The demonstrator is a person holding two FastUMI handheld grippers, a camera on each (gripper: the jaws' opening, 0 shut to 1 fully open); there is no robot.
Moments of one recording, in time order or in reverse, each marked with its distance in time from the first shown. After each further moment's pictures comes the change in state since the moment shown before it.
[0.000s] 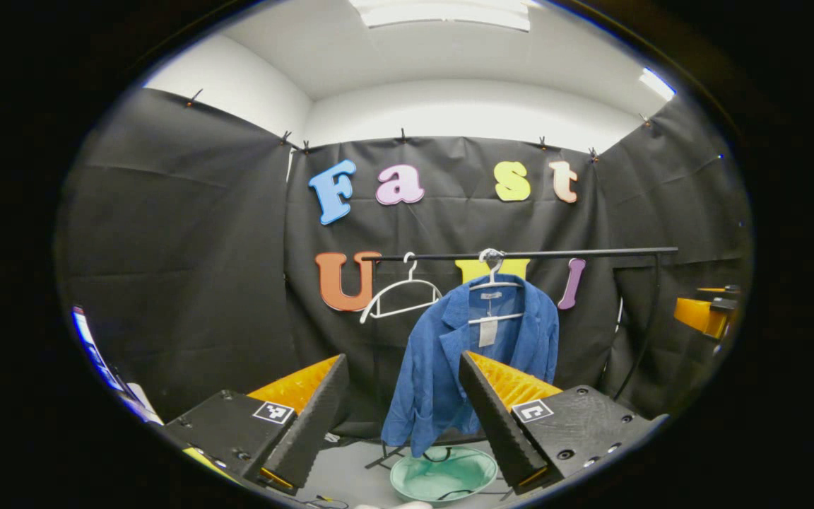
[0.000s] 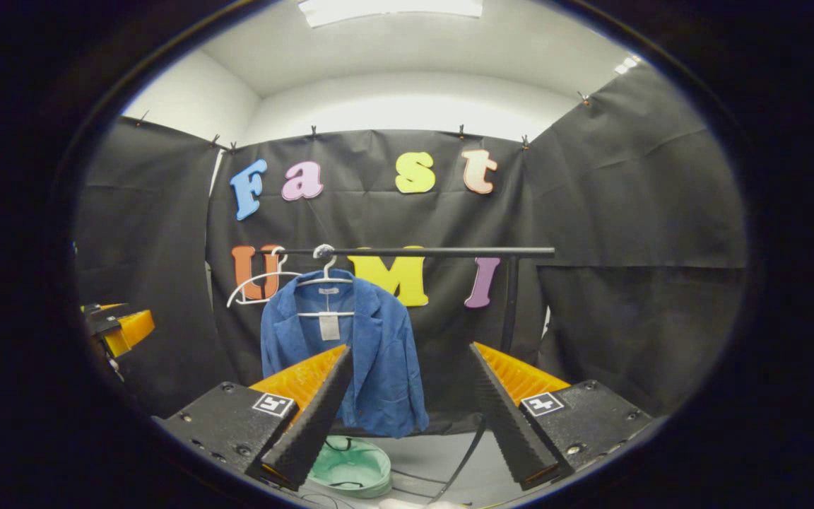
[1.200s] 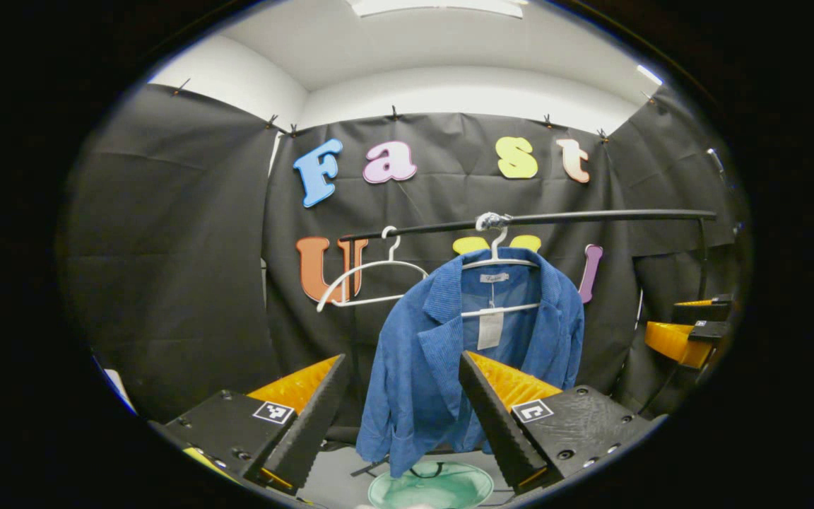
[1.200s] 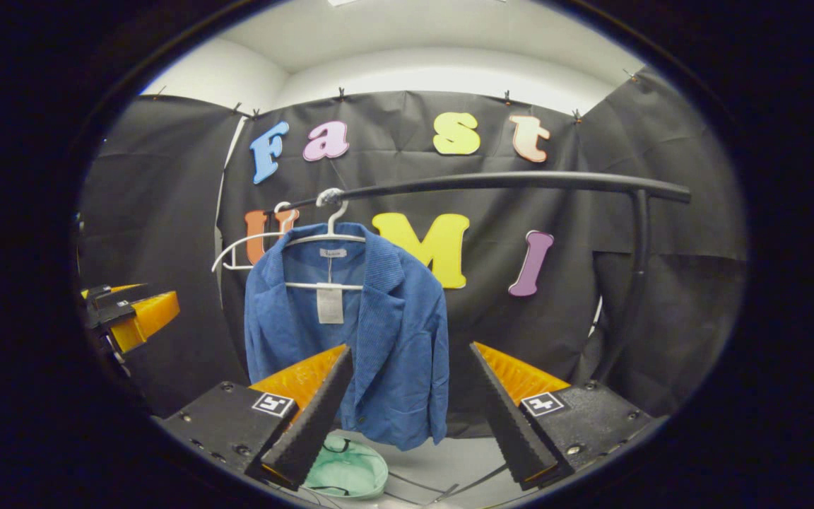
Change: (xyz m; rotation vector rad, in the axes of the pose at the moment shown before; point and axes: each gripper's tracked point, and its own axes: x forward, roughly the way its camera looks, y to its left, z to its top) left arm 0.149 -0.062 -0.059 0.012 -0.001 0.030; right arm 0.196 0.021 -0.072 -0.074 0.082 0.158
